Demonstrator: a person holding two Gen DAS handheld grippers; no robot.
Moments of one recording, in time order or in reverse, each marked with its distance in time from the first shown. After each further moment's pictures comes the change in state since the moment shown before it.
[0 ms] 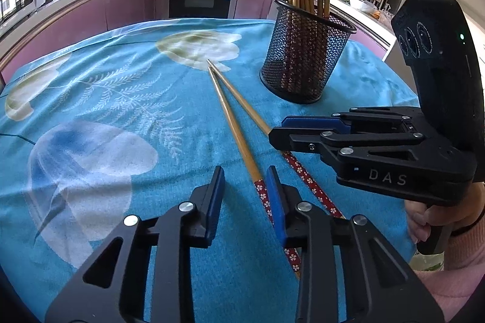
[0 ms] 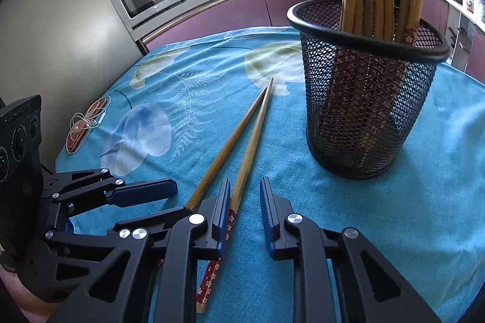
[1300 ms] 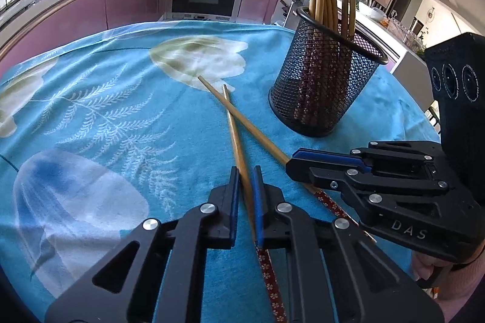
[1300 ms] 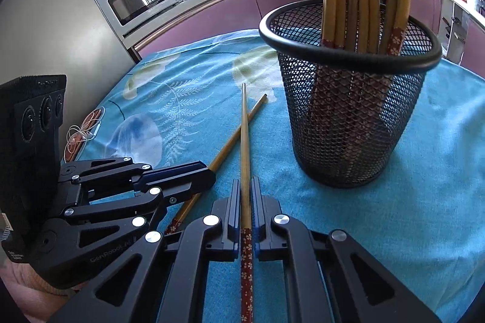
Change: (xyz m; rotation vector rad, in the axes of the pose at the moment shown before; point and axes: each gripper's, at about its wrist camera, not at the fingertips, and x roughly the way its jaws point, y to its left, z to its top) left arm 0.031 0.009 0.035 -0.053 0.012 -0.019; right arm -0.001 -0.012 0.009 0.050 -0.001 -0.004
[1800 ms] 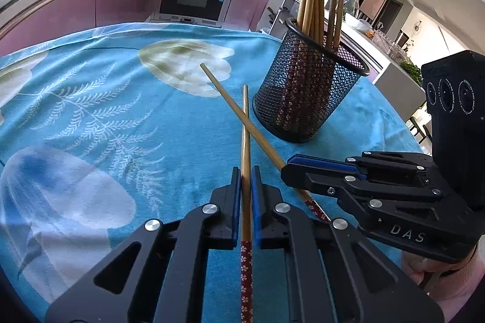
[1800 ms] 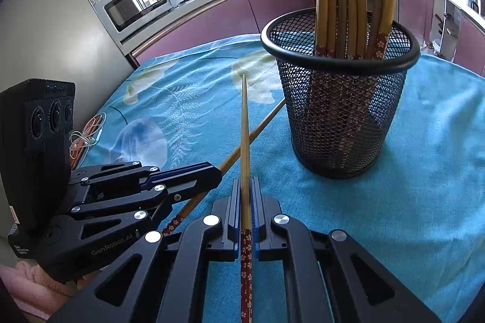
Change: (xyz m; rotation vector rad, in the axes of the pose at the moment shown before) left arm -0.006 0.002 -0.003 -0.029 -0.029 -0.106; right arm -0.013 0.006 -0.002 0.028 -0.019 -0.013
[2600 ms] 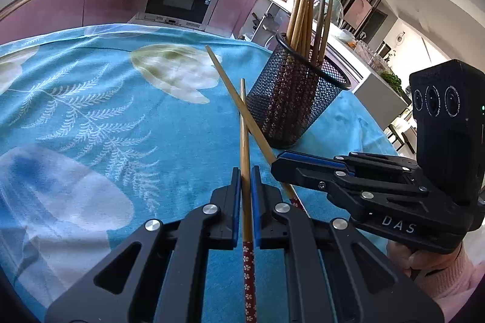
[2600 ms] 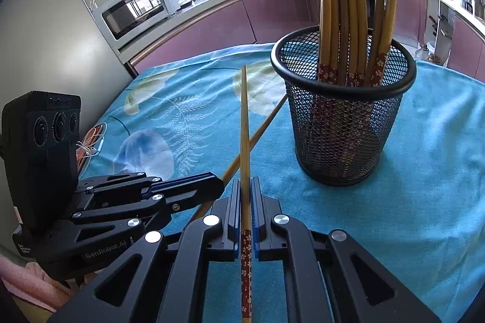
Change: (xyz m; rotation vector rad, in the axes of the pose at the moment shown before) left arm -0.011 0.010 0.003 -0.028 -0.024 -0.107; right arm -0.007 0.010 0.005 0.019 -0.037 -0.010
